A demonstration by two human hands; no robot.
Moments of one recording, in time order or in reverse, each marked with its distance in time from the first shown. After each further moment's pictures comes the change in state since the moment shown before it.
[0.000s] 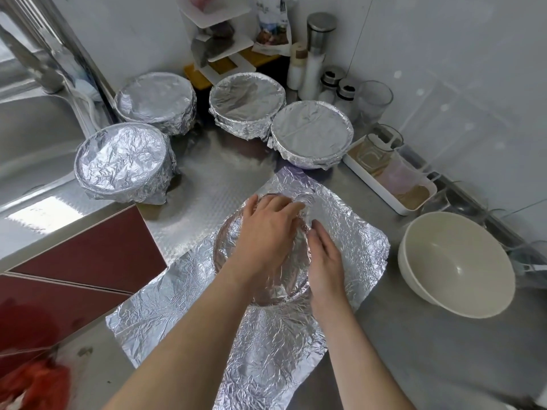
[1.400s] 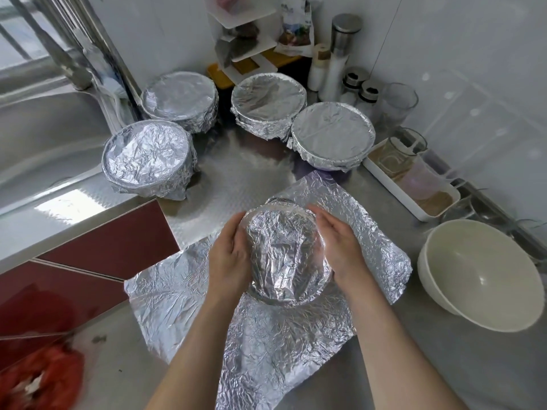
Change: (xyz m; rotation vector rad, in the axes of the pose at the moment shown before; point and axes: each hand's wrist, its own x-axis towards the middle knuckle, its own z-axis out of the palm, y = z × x) left_hand -0.064 -0.038 -0.019 -0.761 0.260 -0.680; right_hand 0.027 -0.028 0.002 -0.240 -0.272 -0.078
